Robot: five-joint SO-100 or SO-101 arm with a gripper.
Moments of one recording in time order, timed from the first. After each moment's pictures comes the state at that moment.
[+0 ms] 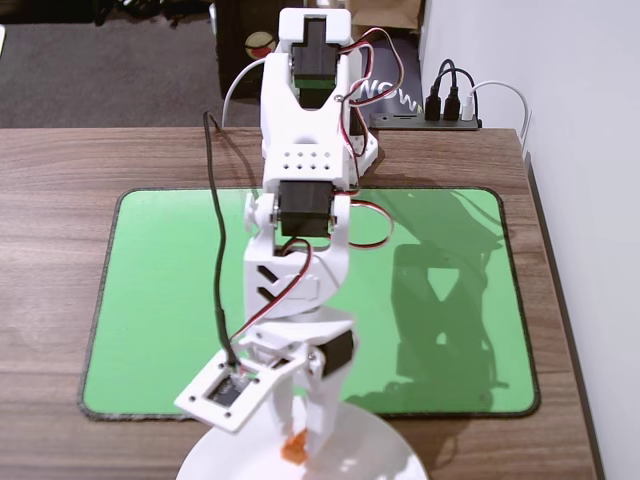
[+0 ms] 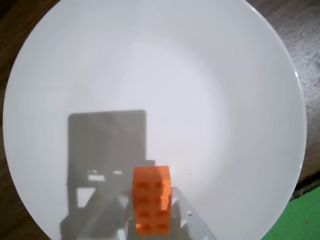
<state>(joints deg) 1.8 59.9 62.8 54.3 -56.9</state>
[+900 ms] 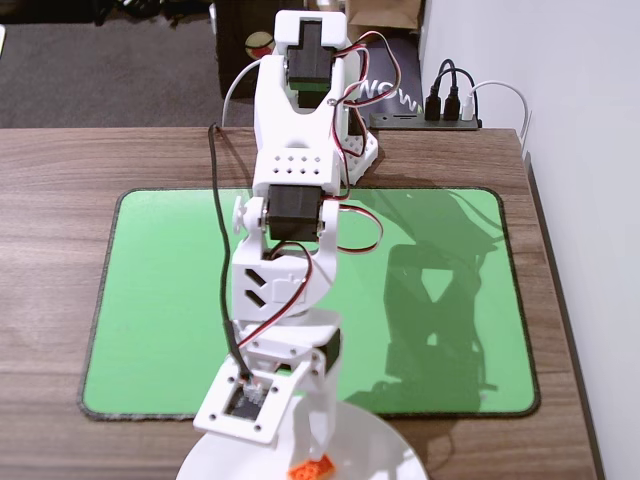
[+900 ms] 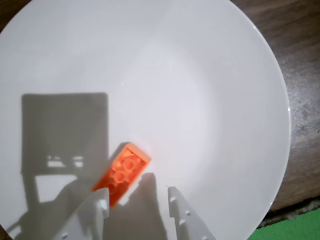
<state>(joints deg) 3.4 59.0 62.6 54.1 -74.6</state>
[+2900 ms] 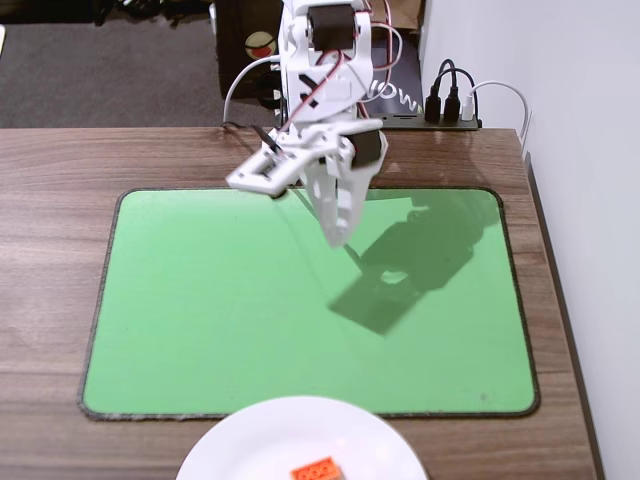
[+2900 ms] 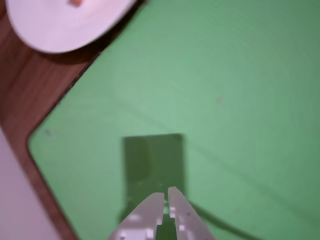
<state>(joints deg) -6.2 162.0 155.4 59.0 -35.2</state>
